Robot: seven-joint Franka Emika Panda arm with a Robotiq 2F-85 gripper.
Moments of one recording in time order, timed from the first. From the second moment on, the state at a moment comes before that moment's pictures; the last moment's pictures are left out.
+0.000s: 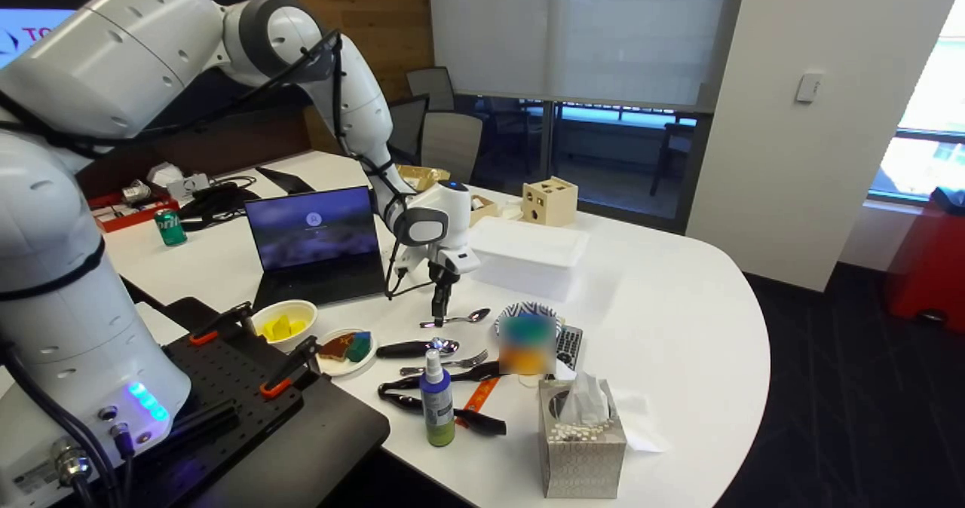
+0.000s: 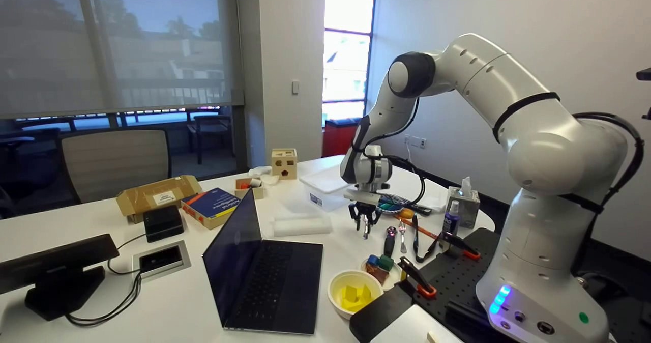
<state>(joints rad) -0.09 0.97 -0.13 -1.86 0.40 2.68 0.58</state>
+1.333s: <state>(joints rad) -0.27 0.76 0.00 -1.94 0.63 2.51 0.49</state>
